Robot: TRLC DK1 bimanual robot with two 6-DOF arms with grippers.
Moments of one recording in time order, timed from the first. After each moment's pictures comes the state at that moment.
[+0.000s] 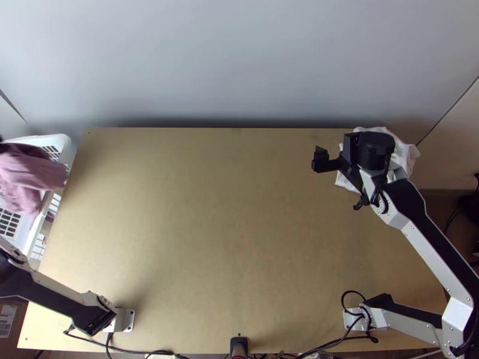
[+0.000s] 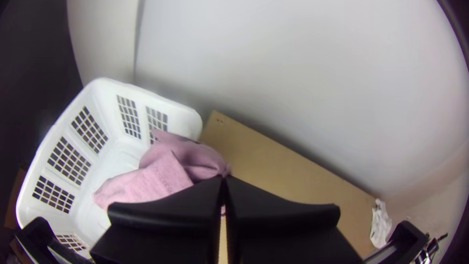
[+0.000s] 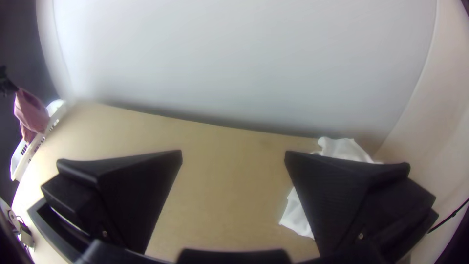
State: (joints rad) left arm 0.83 1.78 2.07 -1.18 0.57 0.20; right arm 0.35 1.28 1.16 -0.34 0.16 0.06
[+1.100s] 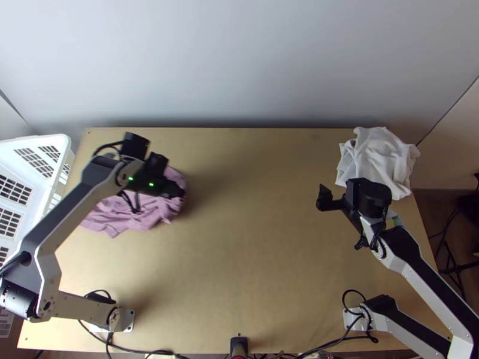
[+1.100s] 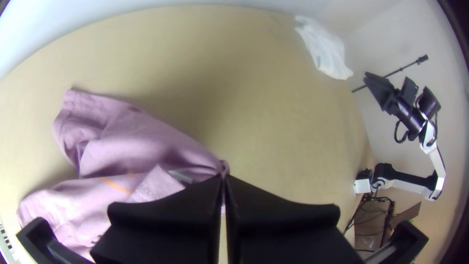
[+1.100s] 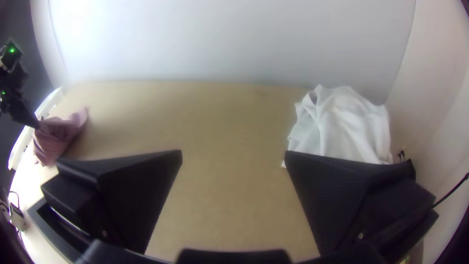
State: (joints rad) left arm -0.28 1.52 1.33 -0.86 0.43 0.00; right arm 0.34 1.02 0.67 -0.15 0.16 0.13
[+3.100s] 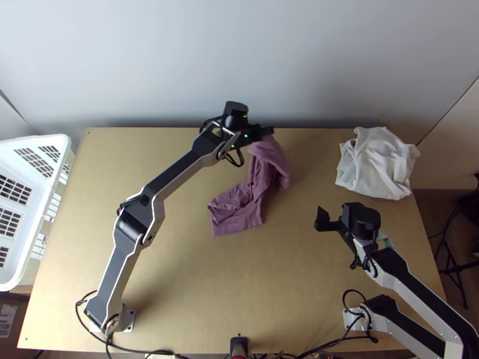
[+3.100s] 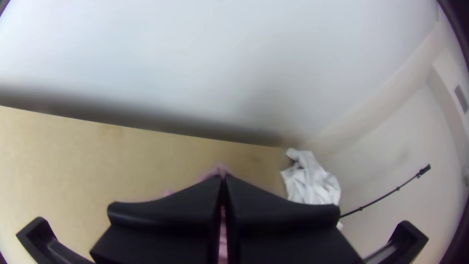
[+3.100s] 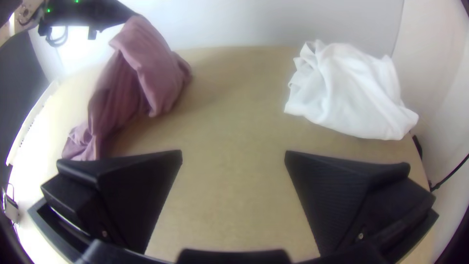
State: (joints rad) left arm -0.59 2.35 2.28 -0.36 0.07 -0.66; right arm 0.34 0.97 0.38 0.04 0.16 0.20
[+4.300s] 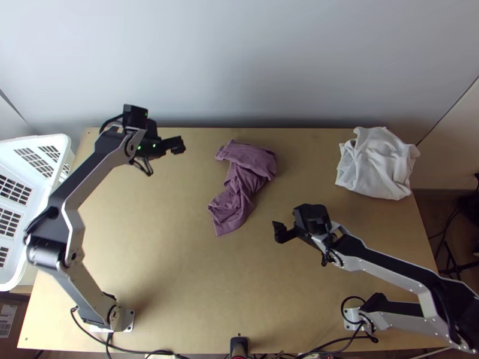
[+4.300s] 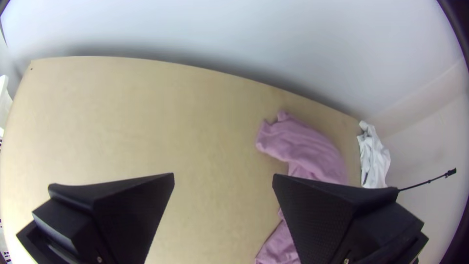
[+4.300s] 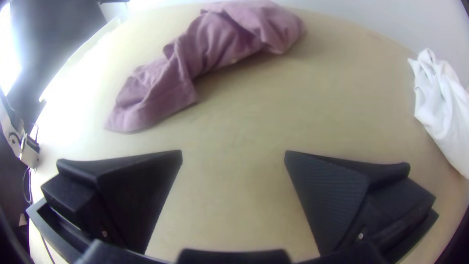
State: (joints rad) left arm -0.17 1.81 1.56 -0.61 0.23 -0.34; right arm 0.68 1.37 0.52 0.16 0.05 0.24
